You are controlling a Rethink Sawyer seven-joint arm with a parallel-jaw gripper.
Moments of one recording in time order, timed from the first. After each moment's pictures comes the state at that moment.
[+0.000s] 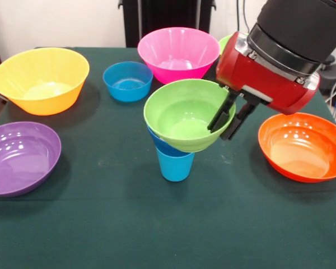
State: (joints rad) arm -0.03 -0.33 0.09 0.60 -0.52 1.27 2.14
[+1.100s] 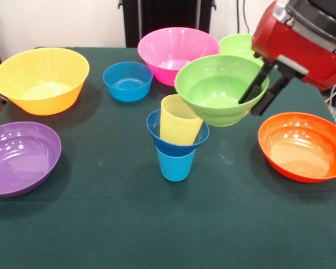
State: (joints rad) arm 0.07 -0.33 -0.07 0.59 -0.37 1.30 2.24
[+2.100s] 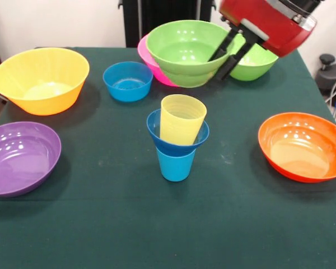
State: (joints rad) arm 0.10 -0.43 -0.21 0.81 -0.35 1.21 2.26
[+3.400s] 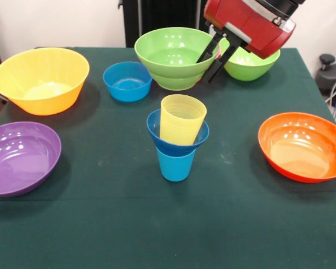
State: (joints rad) arm 0.13 -0.45 -0.30 0.93 -0.29 1.04 2.26
